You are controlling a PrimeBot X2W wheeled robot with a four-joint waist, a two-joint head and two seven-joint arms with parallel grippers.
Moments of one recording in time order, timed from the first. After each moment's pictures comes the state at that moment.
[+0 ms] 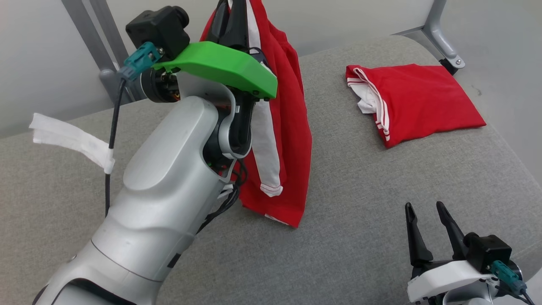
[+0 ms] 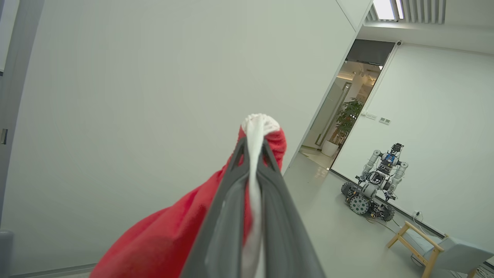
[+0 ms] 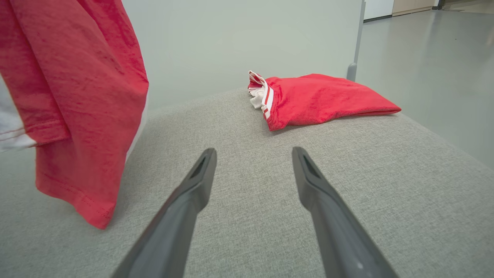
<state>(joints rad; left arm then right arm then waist) -0.93 0.05 -0.66 0.38 -0.96 0.30 -0.25 0.04 -0.05 0.02 0.17 0.20 0.13 -0.26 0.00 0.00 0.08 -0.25</state>
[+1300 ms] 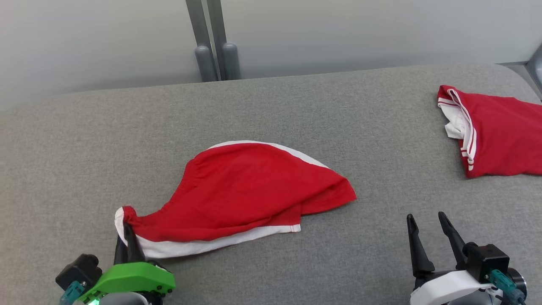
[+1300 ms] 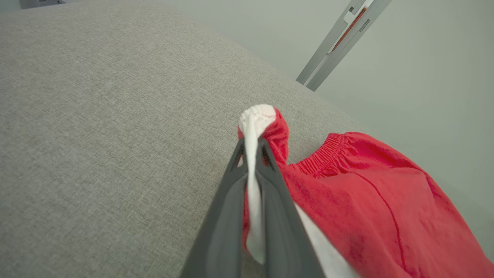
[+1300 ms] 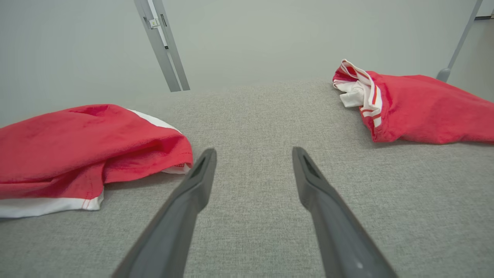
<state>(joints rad) -0.06 0.05 -0.10 0.33 -0.69 0.21 -0.26 0.07 -0.05 0.01 0.18 0.15 0.13 -0.26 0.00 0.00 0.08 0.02</state>
